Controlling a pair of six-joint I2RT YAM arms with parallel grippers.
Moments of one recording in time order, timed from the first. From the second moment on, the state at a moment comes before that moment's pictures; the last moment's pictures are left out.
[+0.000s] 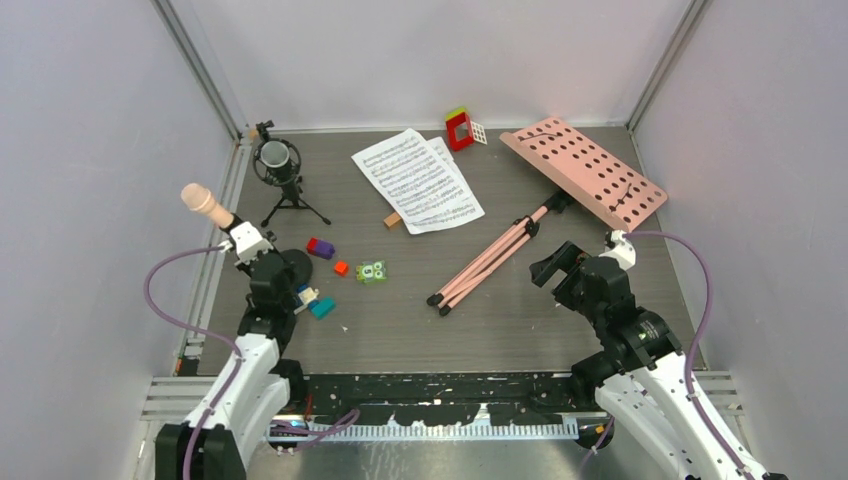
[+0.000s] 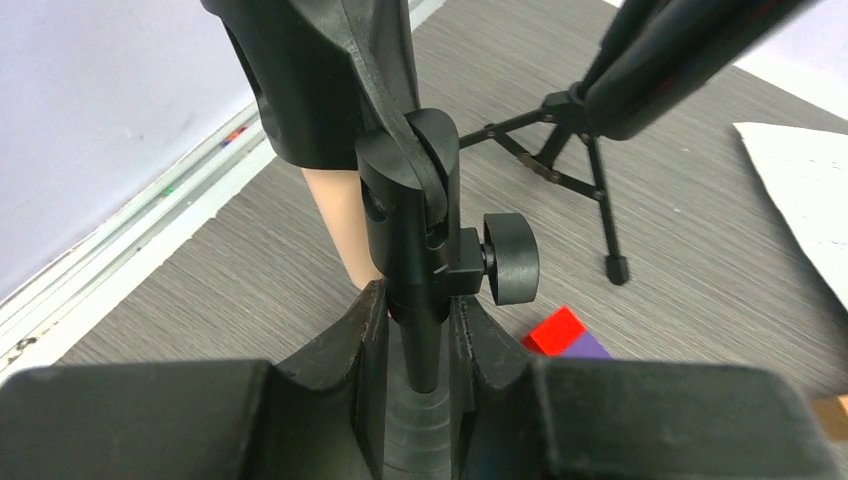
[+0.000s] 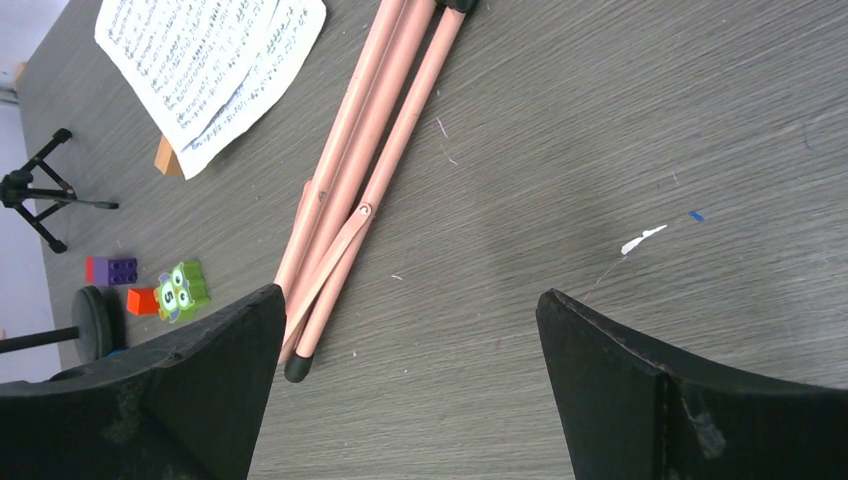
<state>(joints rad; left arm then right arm) -0.08 0.77 0.25 0.33 -0.62 -0.27 0.42 0.50 0.59 -0.71 0.26 0.87</state>
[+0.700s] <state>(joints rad) -0.35 0.27 0.25 -0.06 -0.12 -0.19 0.42 0.48 0.59 -0.69 0.23 0.87</state>
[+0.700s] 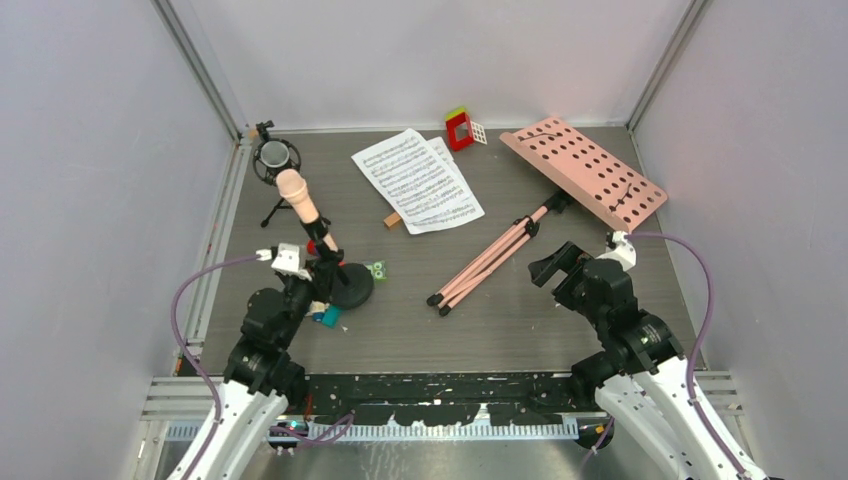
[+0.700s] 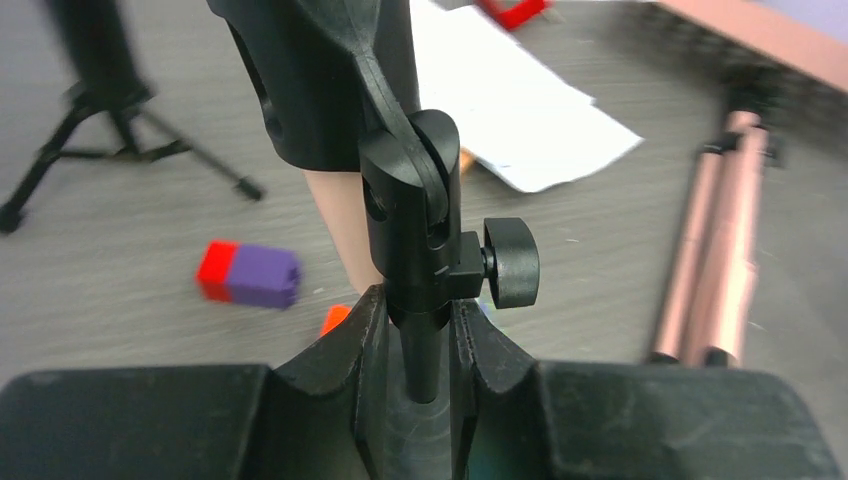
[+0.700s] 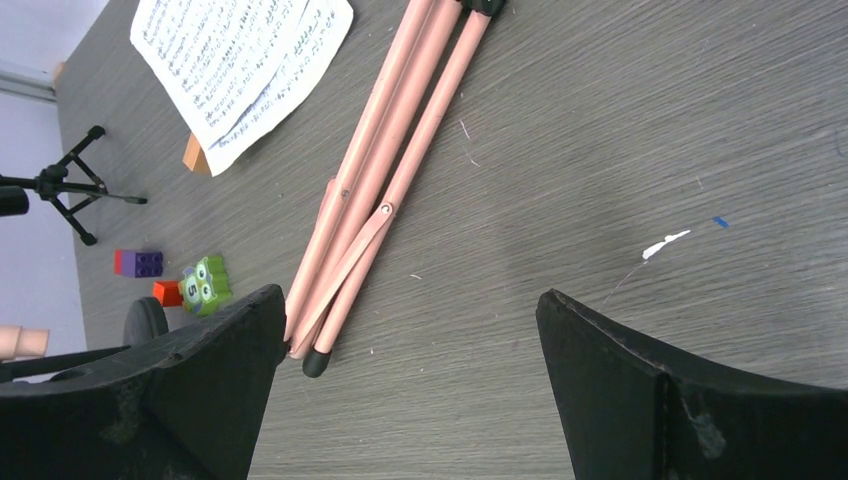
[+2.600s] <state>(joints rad) -0.72 0.46 0.05 0.34 0.24 0.11 0.42 0.49 0.56 -0.67 0.23 0.88</state>
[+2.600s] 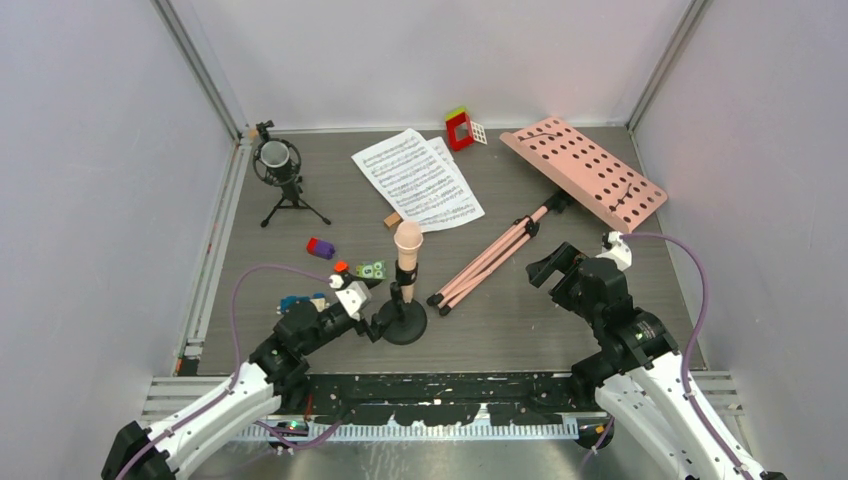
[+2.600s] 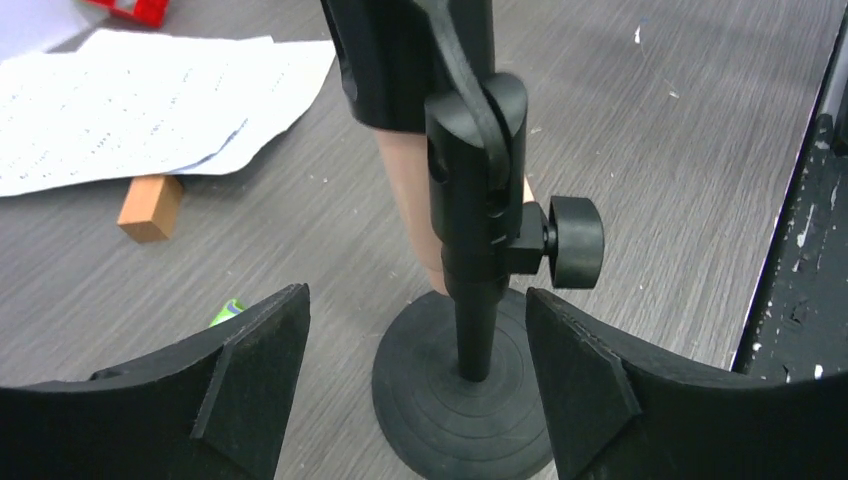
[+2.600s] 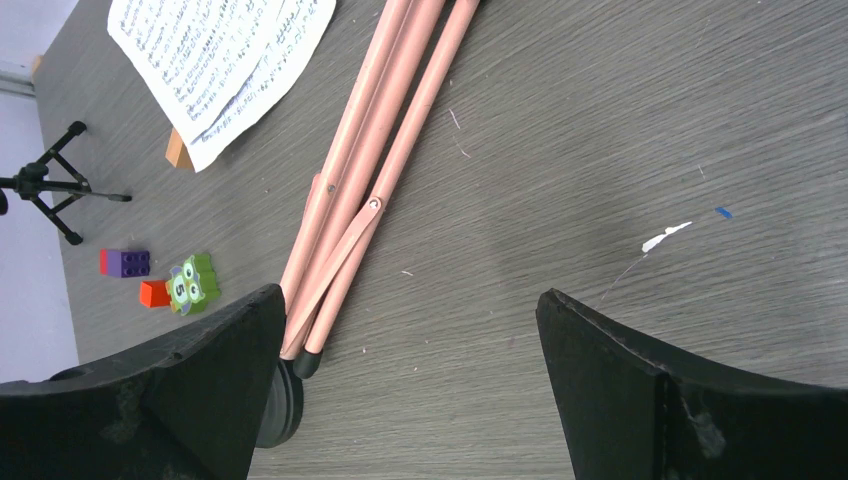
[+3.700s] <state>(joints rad) -0.72 0.20 0.20 0.08 0.30 0.02 0.42 0.49 0.56 -0.67 0.23 0.88</state>
